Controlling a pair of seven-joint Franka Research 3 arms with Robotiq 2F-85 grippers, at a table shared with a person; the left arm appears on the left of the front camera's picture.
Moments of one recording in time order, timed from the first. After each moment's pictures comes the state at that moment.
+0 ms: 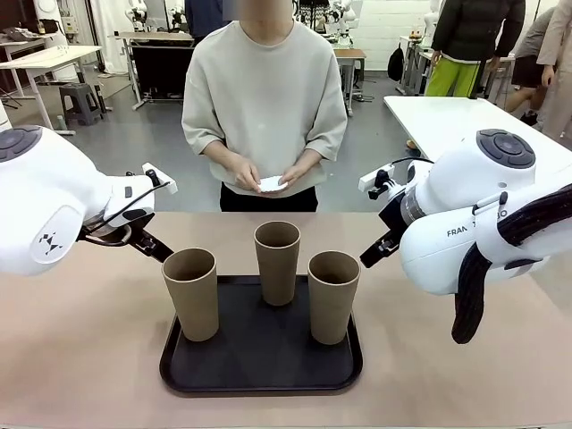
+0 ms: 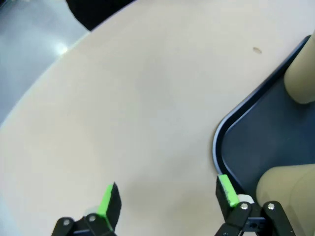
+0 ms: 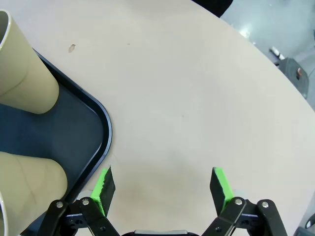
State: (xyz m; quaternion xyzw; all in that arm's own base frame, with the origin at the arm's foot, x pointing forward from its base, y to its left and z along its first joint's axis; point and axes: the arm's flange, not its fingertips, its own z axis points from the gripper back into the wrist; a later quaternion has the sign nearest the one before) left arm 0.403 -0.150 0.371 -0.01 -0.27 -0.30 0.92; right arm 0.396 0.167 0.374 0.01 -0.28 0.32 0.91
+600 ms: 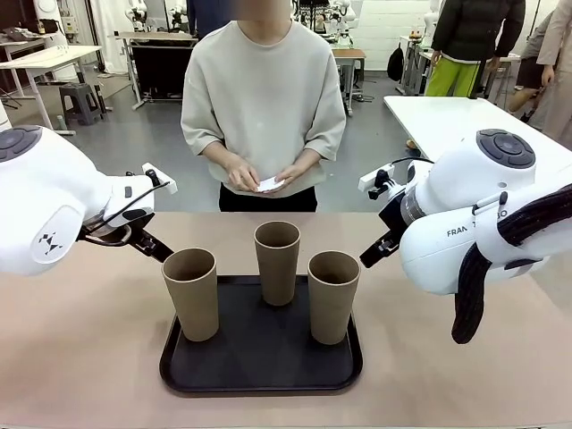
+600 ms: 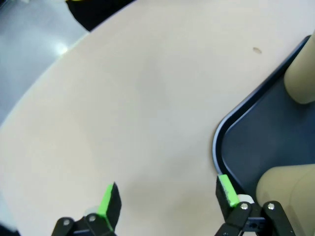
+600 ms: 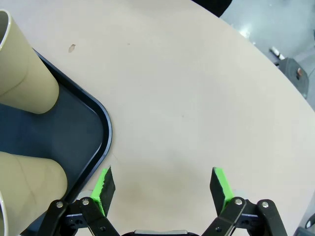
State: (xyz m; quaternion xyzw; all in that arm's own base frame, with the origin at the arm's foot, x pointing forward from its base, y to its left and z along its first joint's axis) left arm 0.403 -0.150 0.371 -0.01 -0.27 -0.30 0.92; right arm 0.396 0.167 0.374 0.01 -0.28 0.32 0.91
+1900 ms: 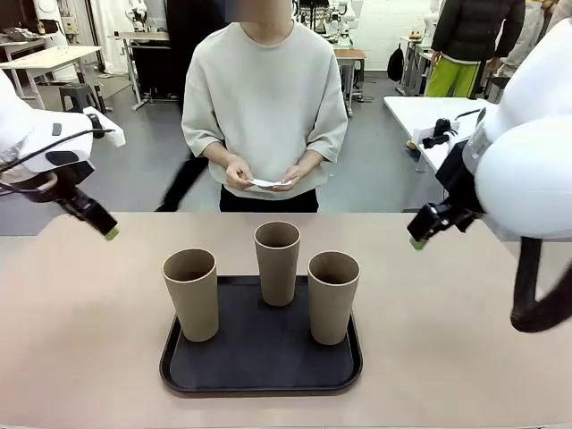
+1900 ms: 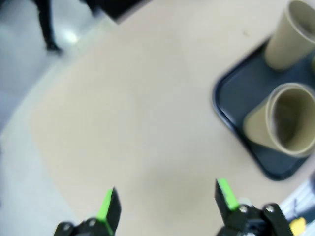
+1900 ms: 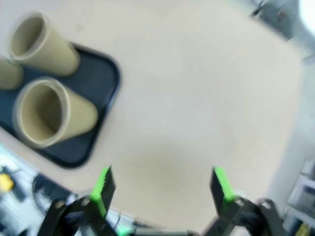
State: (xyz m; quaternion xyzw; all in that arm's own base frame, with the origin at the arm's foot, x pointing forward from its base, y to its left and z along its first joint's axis) left arm 0.333 -0.106 0.495 0.03 -0.21 -0.29 0.93; right arm 0.299 0.129 0.504 0.00 -0.19 0.22 0.96
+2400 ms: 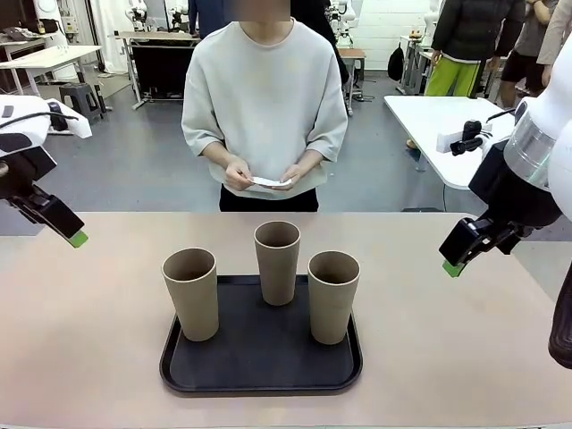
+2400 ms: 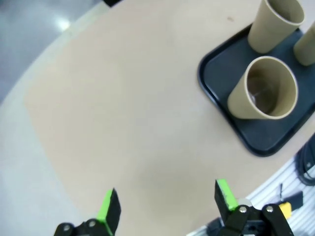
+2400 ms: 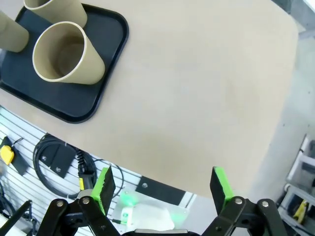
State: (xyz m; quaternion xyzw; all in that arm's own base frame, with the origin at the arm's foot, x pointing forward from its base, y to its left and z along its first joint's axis) left arm 0.298 -0.089 0.521 0.02 -0.19 -0.27 0.94; right arm 0.244 0.122 0.525 -0.02 -0.15 0.21 0.97
